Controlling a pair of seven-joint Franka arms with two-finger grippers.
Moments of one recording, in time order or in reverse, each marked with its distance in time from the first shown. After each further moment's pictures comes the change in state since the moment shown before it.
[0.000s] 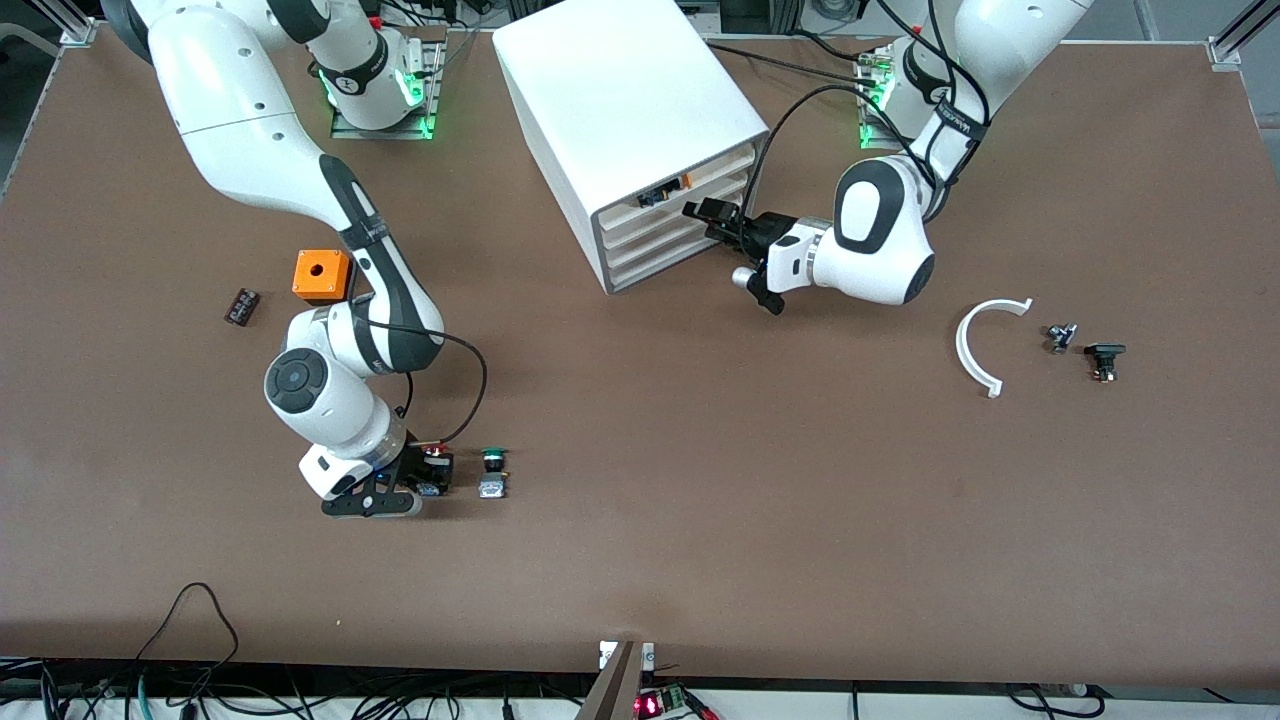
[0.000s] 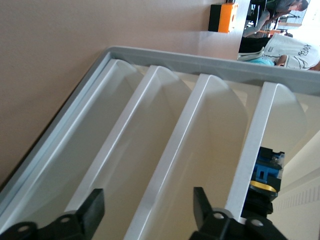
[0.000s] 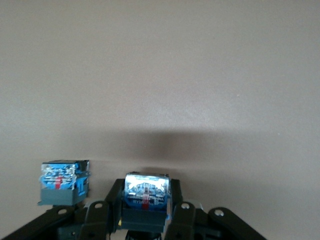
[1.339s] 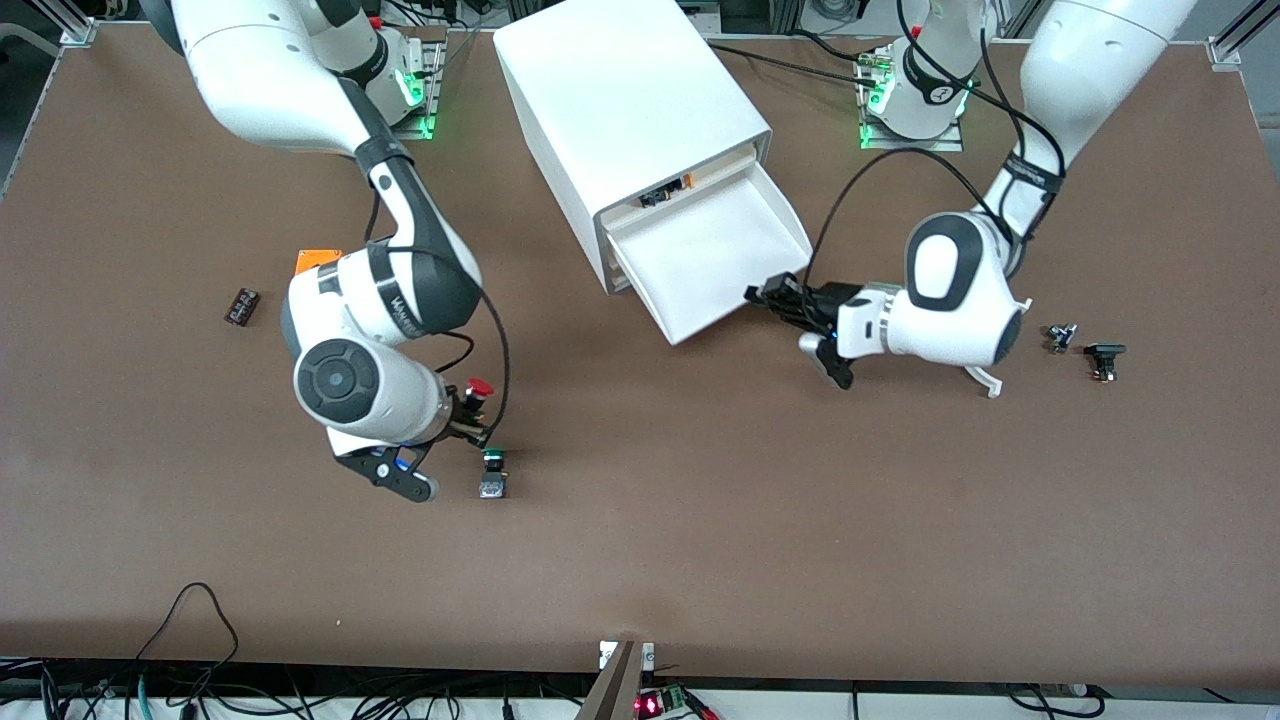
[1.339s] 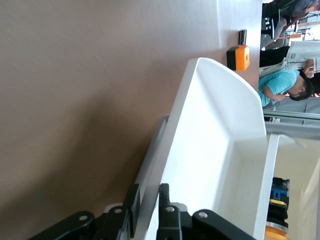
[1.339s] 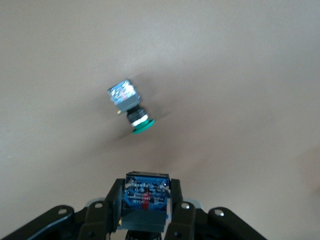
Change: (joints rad) left arm 0.216 0.137 -0.003 0.260 0.309 -0.009 0.040; right arm 0.157 -0.007 -0.004 0.404 -0.023 -0.705 0.676
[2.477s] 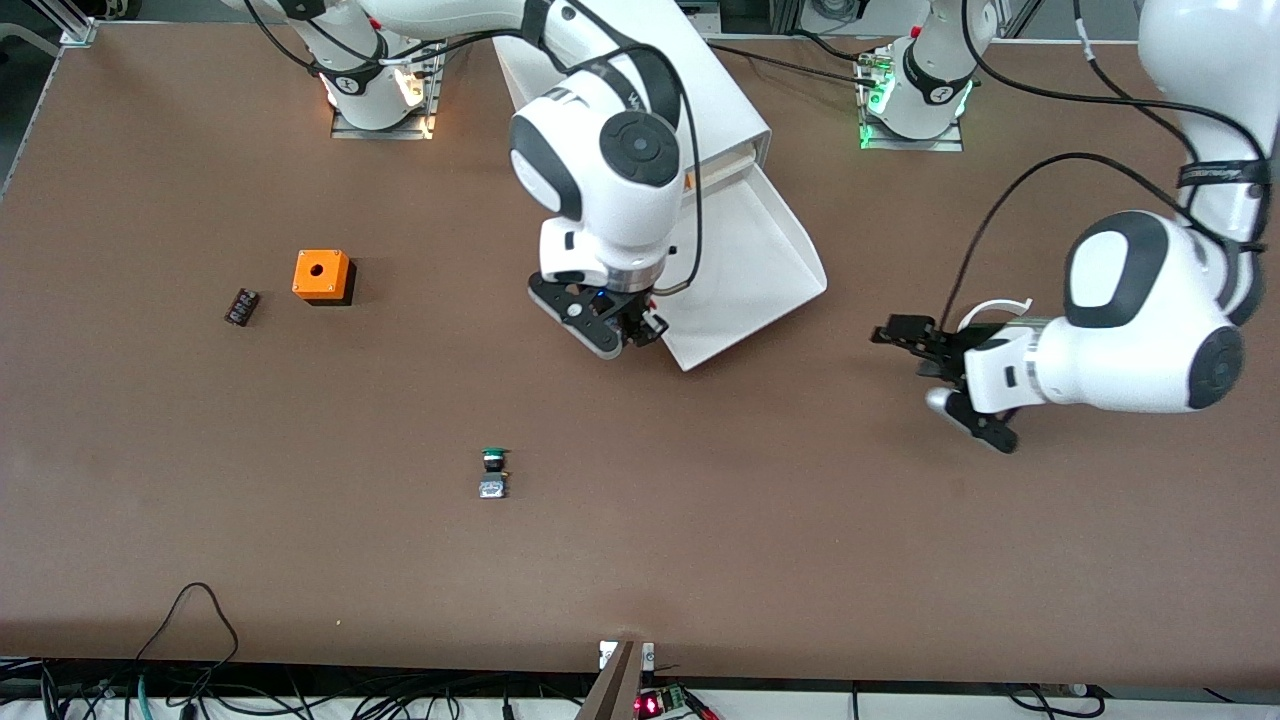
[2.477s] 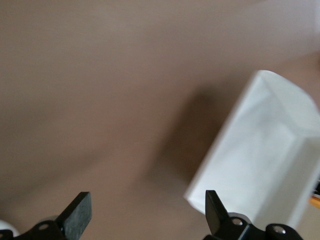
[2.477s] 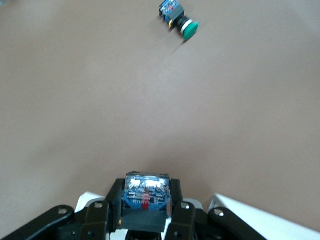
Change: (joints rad) left arm 0.100 -0.020 0.017 0.442 0.630 -0.311 -0.372; right arm 0.386 -0.061 -0.003 0.026 -0.175 0.017 0.668
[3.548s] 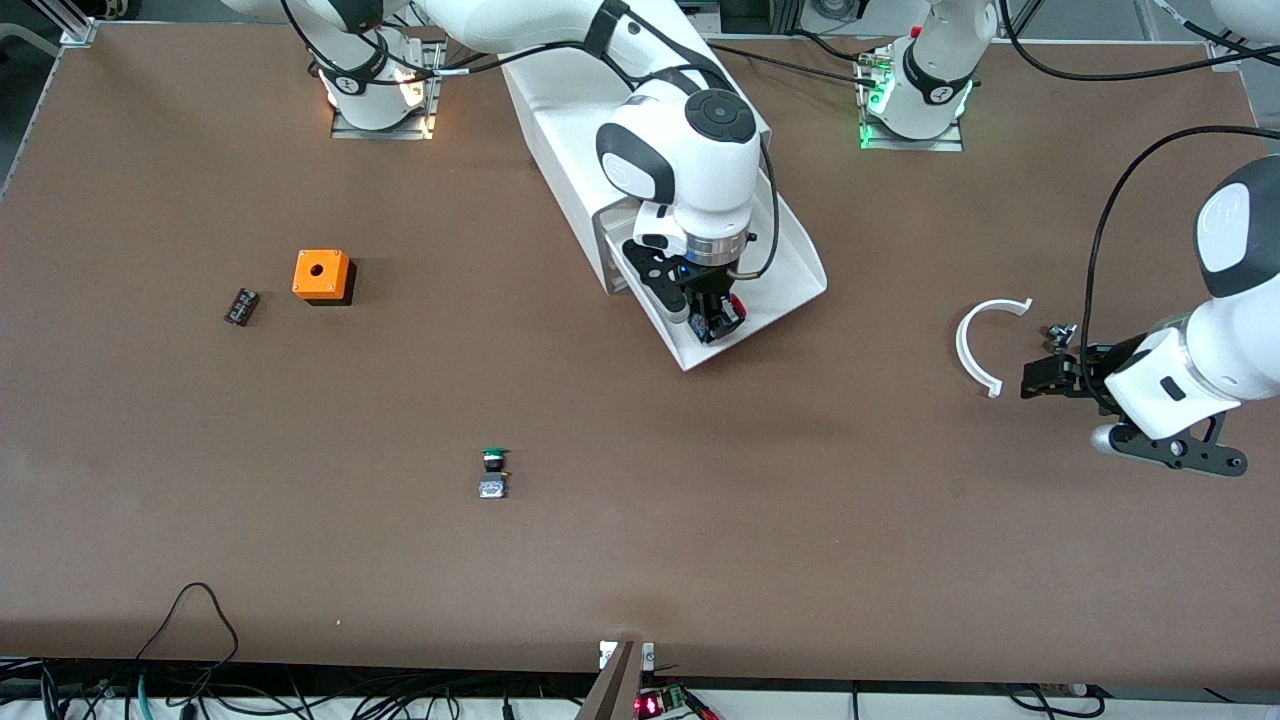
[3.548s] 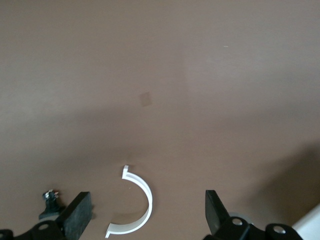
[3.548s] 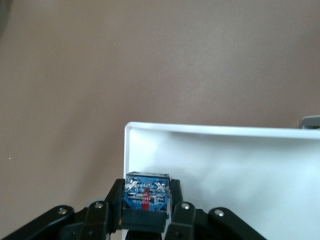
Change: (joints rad) left arm 0.051 -0.017 0.005 0.168 0.371 -0.013 -0.254; right arm 0.120 0.119 -0.001 -0.006 -0.063 0.289 0.451
